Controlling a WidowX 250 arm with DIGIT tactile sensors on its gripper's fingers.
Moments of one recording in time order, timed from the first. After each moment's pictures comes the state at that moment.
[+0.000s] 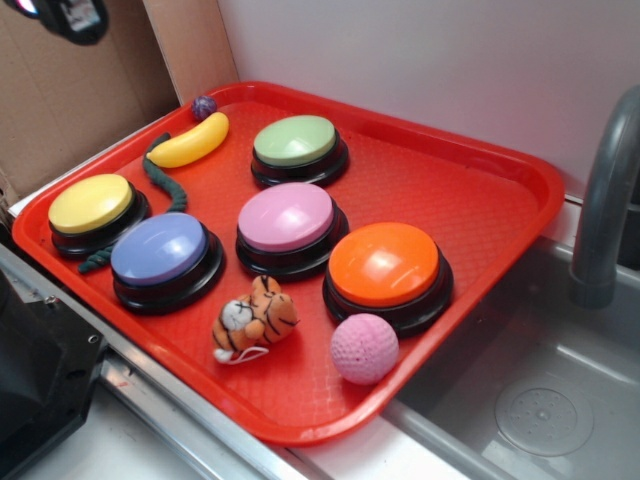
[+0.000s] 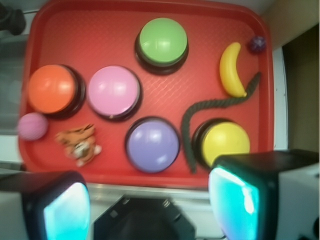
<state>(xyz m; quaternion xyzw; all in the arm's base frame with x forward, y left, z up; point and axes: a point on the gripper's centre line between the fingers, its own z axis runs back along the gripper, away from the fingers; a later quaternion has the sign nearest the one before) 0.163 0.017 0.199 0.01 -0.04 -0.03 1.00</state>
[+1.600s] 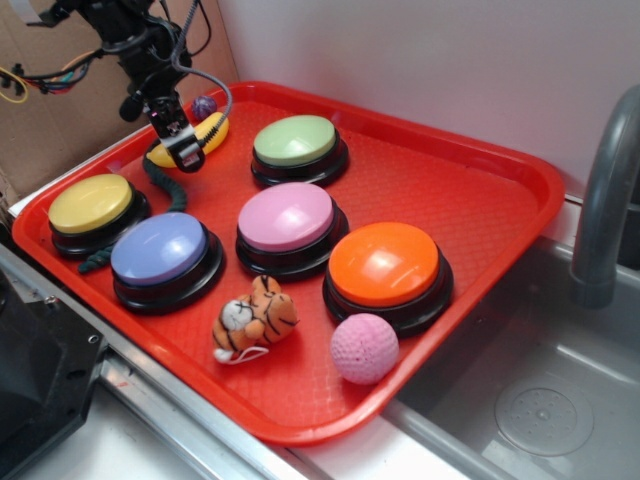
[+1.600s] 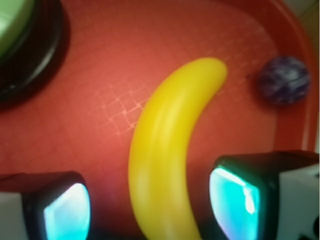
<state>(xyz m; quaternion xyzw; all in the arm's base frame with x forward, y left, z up) 0.257 0.134 0.030 0.02 -0.09 -0.15 0.98</state>
